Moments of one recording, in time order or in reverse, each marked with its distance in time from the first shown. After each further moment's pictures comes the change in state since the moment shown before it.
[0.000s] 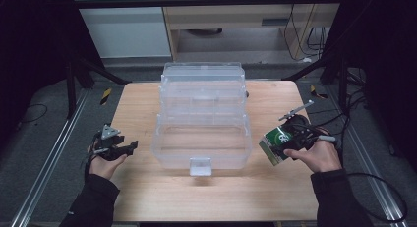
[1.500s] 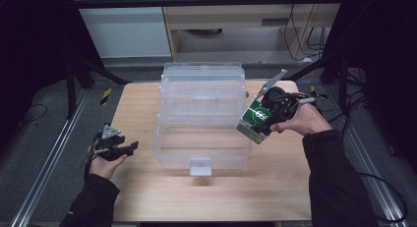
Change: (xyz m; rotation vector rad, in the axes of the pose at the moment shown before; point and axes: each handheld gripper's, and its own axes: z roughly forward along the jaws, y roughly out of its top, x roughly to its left) left arm 0.000 0.000 0.001 0.005 -0.013 0.004; right arm 0.011 0.084 -0.016 -0.079 0.148 -0.408
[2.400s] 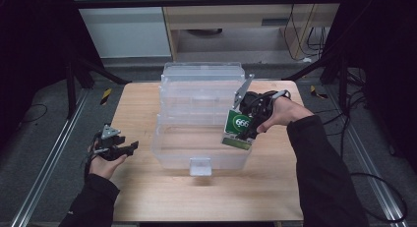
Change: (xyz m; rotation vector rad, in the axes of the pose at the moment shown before) left arm 0.001 -0.001 0.001 0.002 -0.009 -0.010; right arm 0.009 0.036 0.041 0.069 0.220 -0.325
